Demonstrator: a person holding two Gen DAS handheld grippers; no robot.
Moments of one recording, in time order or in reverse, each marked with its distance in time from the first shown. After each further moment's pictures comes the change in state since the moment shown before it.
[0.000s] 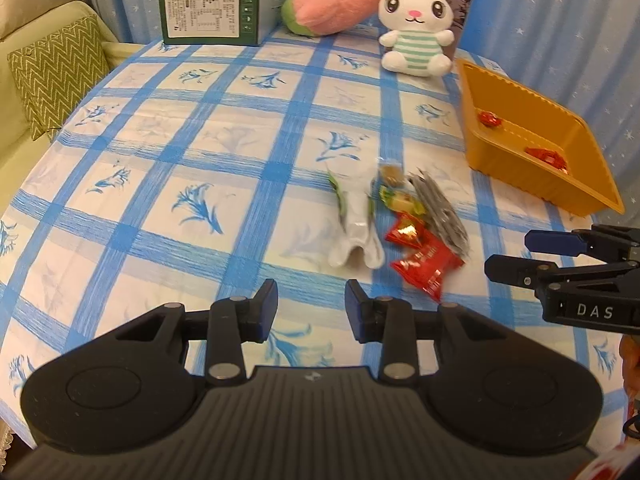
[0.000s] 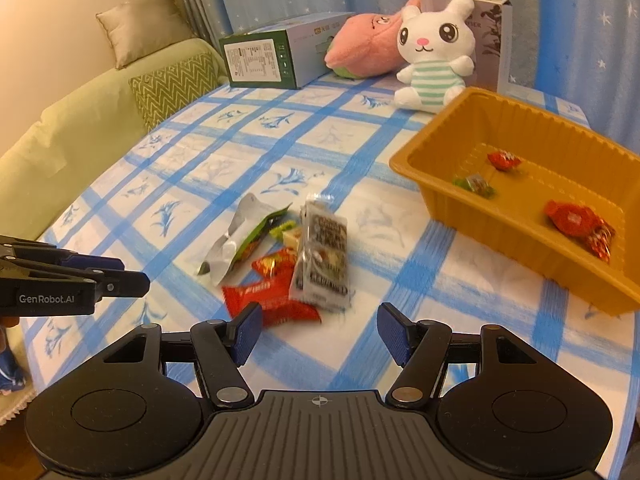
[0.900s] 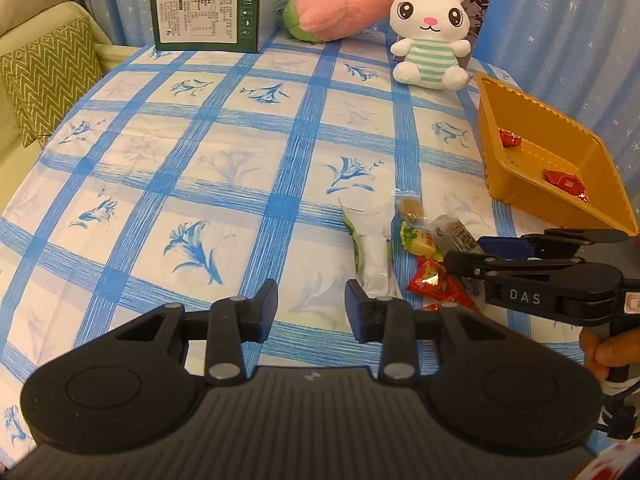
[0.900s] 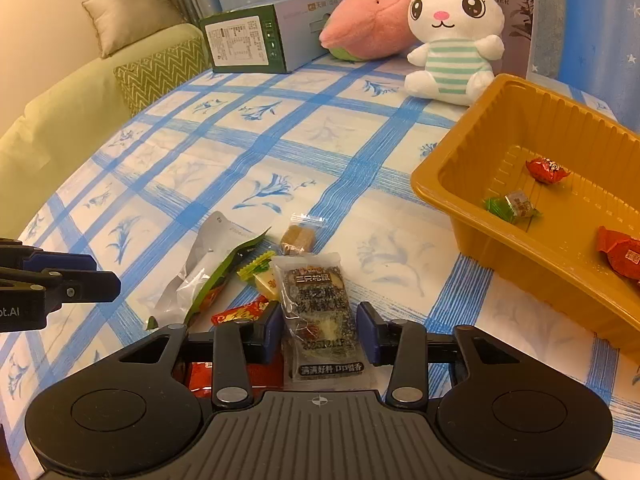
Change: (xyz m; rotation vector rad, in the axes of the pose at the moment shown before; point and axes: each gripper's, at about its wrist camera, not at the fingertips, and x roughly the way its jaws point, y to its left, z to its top) left arm 0.032 0.008 0.034 0.004 0.000 -0.019; right arm 0.077 -0.012 0.032 0.002 0.040 -0.005
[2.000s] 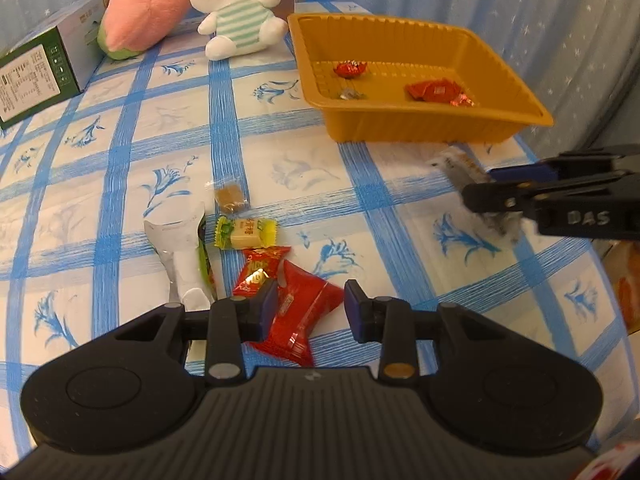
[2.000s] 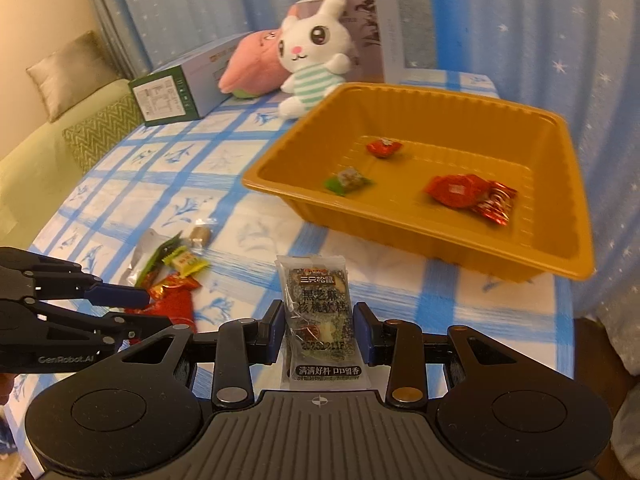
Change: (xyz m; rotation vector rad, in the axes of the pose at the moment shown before) left arm 0.027 -0.103 -0.011 0.394 0.065 -0.197; right arm -0.107 -0.066 -0.051 0.191 -0.088 -0.119
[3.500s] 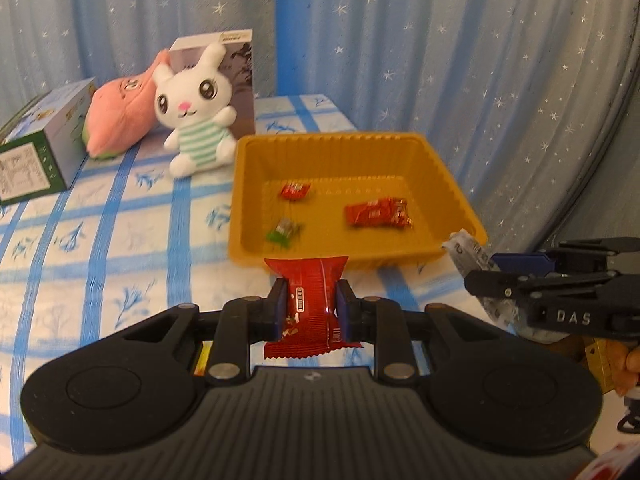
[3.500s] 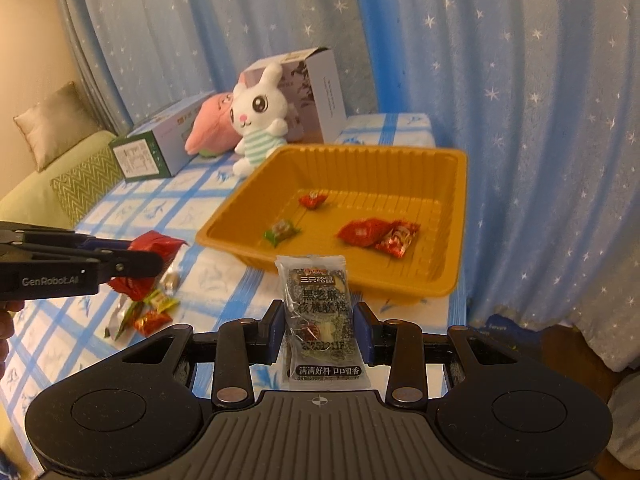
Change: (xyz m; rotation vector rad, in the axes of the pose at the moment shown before) left arm -0.052 -0.068 0.078 -0.013 -0.211 -0.018; right arm -0.082 -0.054 0.009 0.060 -0.124 -0.039
